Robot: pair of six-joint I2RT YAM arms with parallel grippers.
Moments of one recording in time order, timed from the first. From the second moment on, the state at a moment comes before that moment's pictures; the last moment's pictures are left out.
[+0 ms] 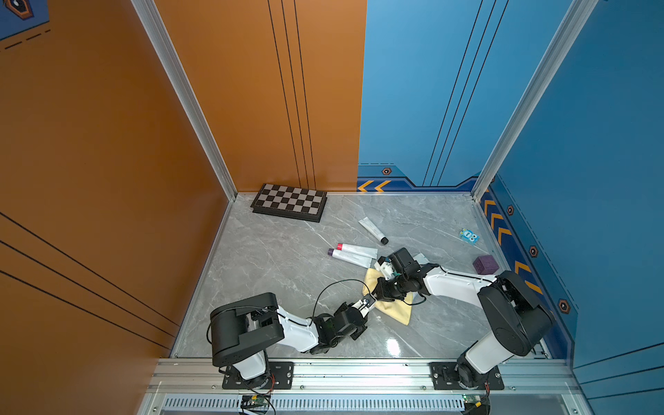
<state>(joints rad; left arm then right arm) -1.20 1.63 0.44 0.52 -0.38 -0.15 0.57 1.61 0.77 -0.30 -0.50 0.56</state>
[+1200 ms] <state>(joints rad) -1.19 1.62 0.43 0.53 -0.36 -0.15 0.72 1.55 0.80 -0.39 -0.22 0.52</state>
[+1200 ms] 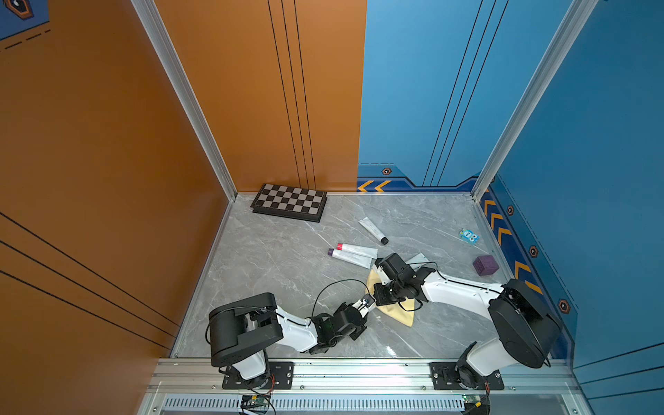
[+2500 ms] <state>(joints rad) -1.18 1.62 0.43 0.52 -0.36 -0.15 0.66 1.56 0.75 -0.31 -0.39 0.55</state>
